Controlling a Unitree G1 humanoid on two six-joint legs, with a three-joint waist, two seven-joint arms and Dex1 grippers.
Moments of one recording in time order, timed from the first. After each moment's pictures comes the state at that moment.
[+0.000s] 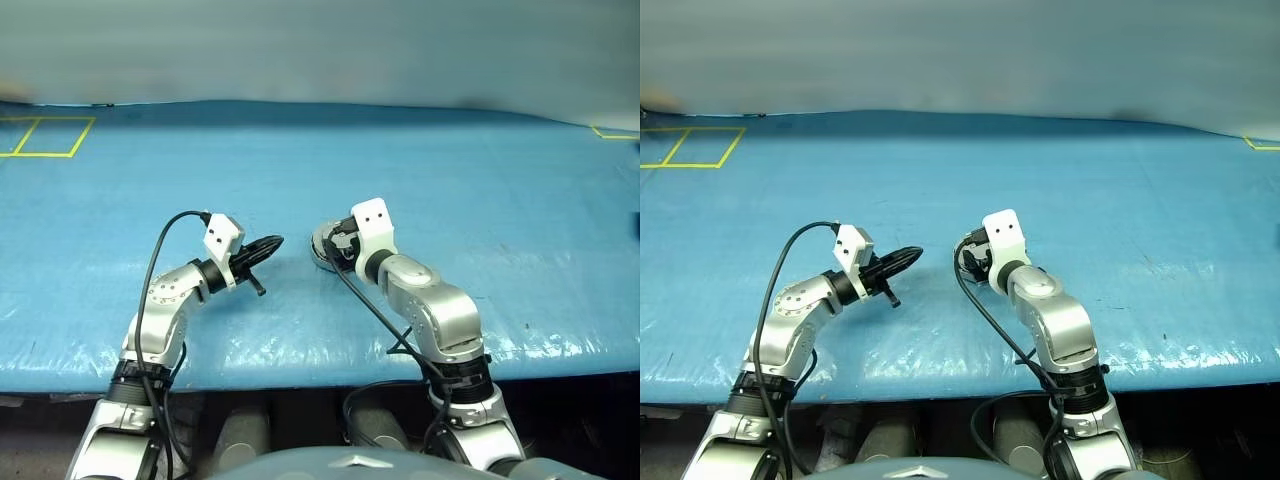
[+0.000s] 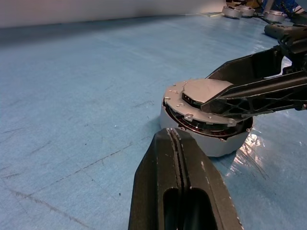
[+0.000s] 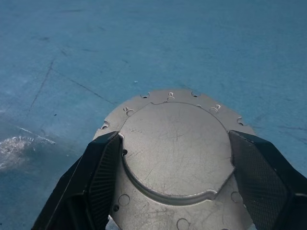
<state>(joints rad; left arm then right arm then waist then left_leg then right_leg) -0.24 0.38 -0.05 0.03 -0.31 0.21 -0.77 -0.36 -0.06 0.15 -0.32 0.11 1.03 0.14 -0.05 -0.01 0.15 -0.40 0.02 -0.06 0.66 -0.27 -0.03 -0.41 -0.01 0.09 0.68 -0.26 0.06</state>
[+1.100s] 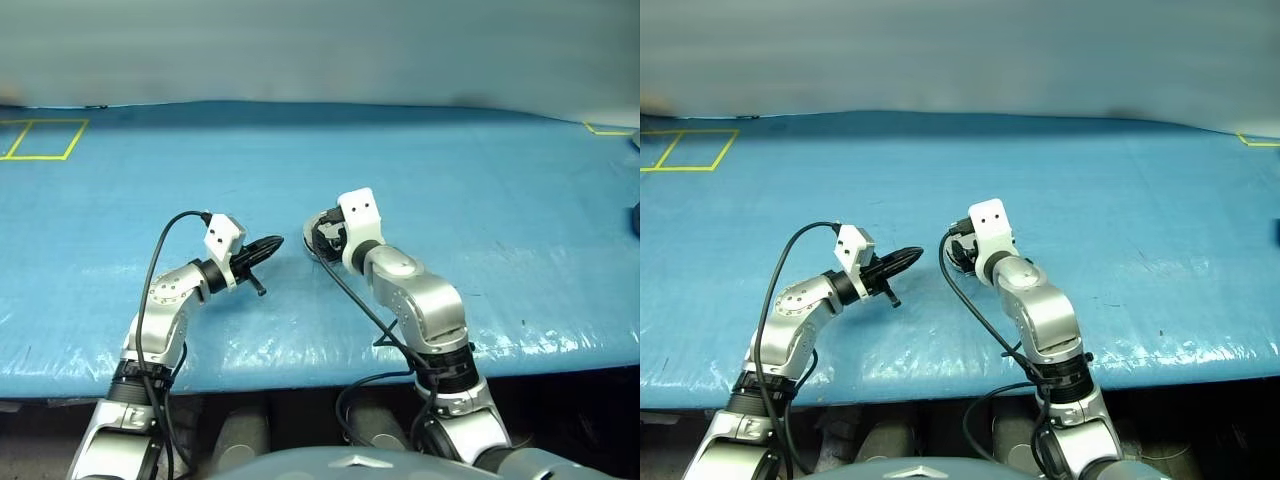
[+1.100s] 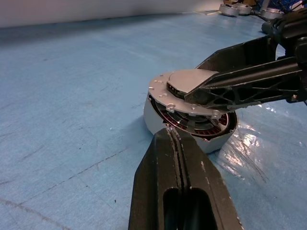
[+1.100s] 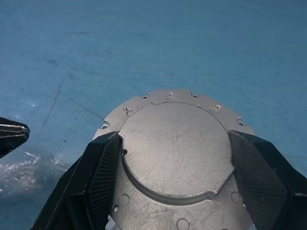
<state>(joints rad) -0.24 0.38 -0.05 0.03 -0.30 0.21 -0.77 -0.43 -0.01 0.19 -0.29 0.09 1.00 0.11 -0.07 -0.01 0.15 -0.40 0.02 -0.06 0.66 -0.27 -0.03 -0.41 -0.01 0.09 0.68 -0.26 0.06</state>
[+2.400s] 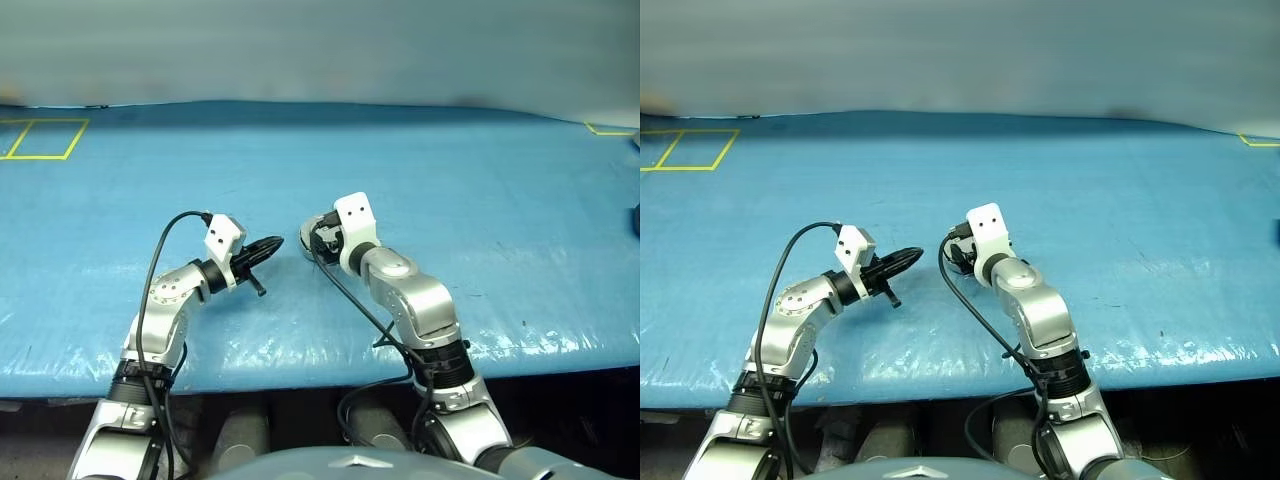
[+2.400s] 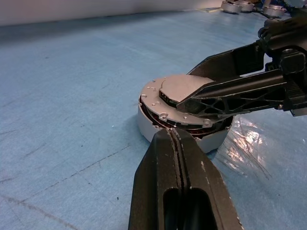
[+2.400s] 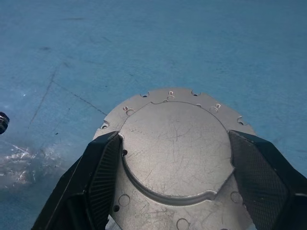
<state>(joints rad) -0.24 0.37 -0.05 0.04 -0.29 0.21 -0.77 -0.43 0.00 0.19 -0.18 0.08 0.93 0.12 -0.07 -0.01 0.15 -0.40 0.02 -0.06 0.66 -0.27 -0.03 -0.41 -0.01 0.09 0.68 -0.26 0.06</state>
